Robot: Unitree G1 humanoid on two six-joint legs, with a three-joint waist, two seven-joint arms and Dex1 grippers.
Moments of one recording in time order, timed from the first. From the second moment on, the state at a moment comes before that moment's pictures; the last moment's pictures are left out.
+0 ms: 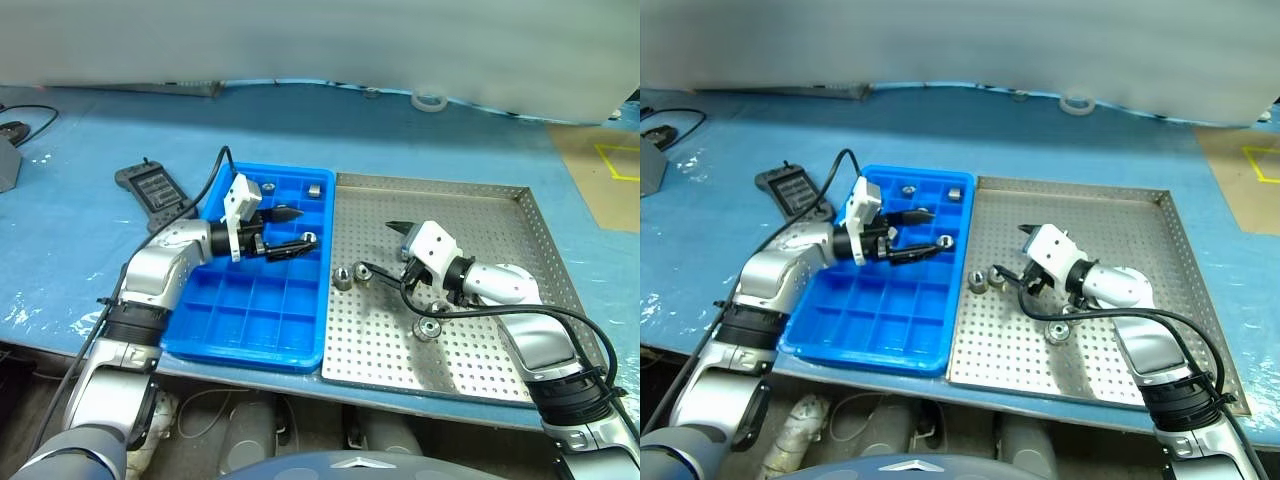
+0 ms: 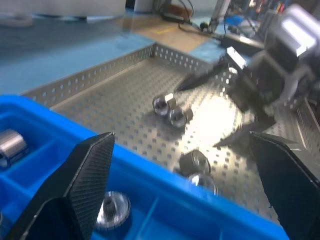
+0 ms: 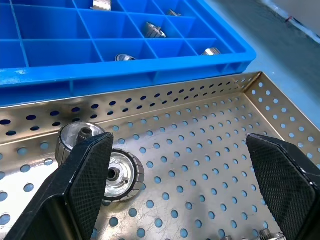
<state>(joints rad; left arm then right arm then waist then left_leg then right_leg) -0.67 0.41 -0.07 0.19 -0.49 0.50 -1.11 -0.20 -0.60 0.12 -0.27 0.06 0.29 0.71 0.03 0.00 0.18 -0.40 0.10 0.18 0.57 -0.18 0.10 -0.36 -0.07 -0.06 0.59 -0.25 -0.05</state>
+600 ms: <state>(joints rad) -0.97 0.30 -0.42 0.61 -0.18 0.35 -1.42 0.11 -0.70 -0.10 -0.23 0.08 0.15 0.71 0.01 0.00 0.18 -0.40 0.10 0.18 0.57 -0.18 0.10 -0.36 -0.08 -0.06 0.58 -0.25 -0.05</state>
